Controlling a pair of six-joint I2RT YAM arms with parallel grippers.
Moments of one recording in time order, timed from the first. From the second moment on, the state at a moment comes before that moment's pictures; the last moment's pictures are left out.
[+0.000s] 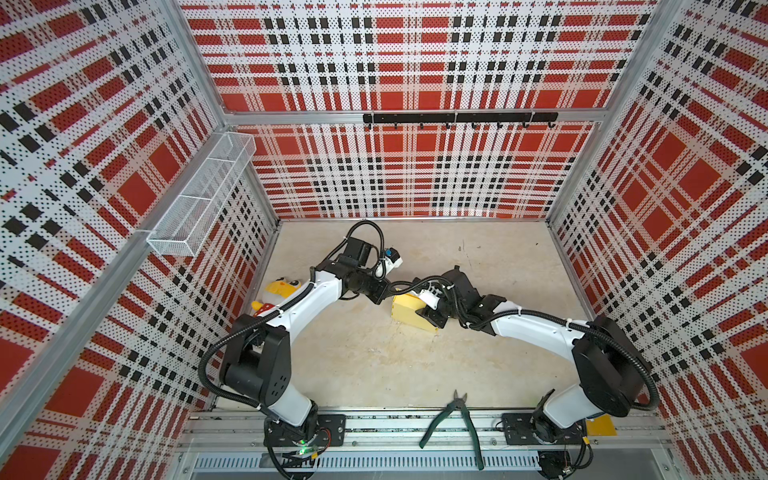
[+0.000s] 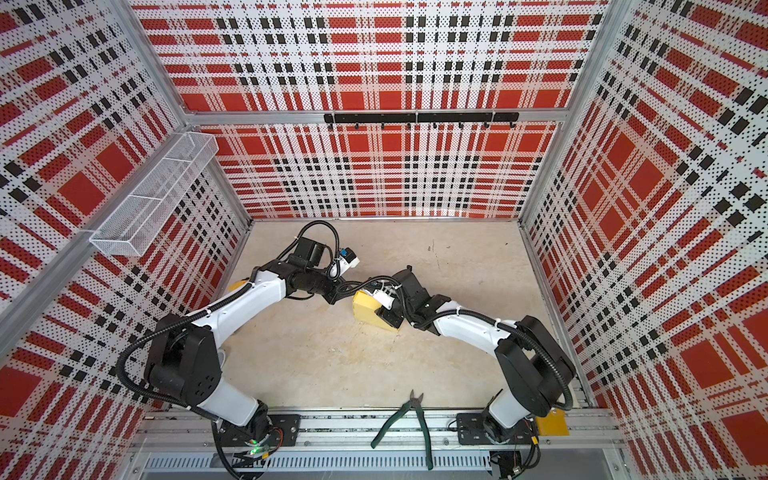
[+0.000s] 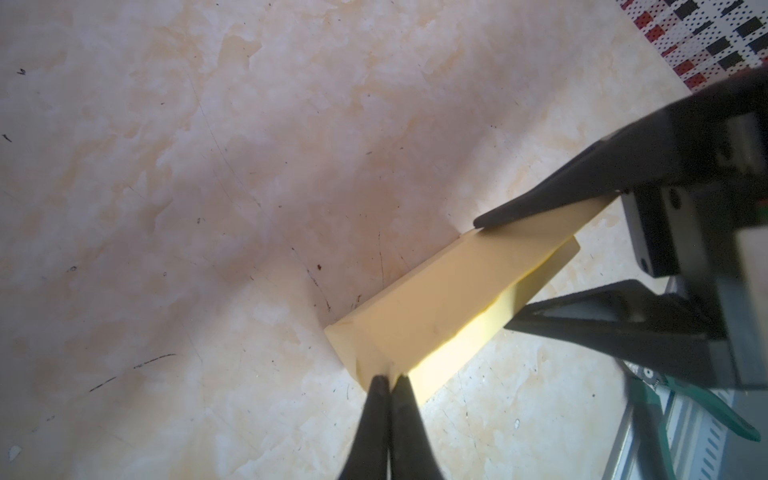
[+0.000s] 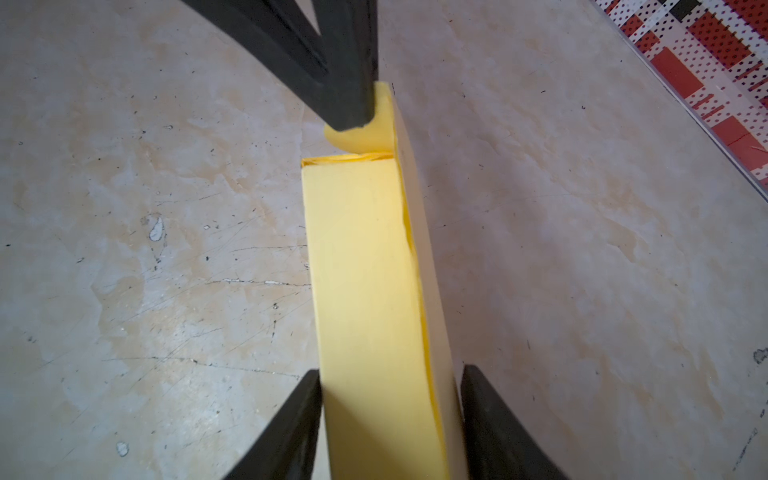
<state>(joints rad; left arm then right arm) -0.39 1.59 1.19 -0.60 0.52 0.24 0.74 1.56 0.93 -0.12 -0.12 -0.35</state>
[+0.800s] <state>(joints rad) -0.39 1.60 1.20 -0.62 0.53 0.21 0.75 1.56 0.94 -0.17 -0.11 -0.35</state>
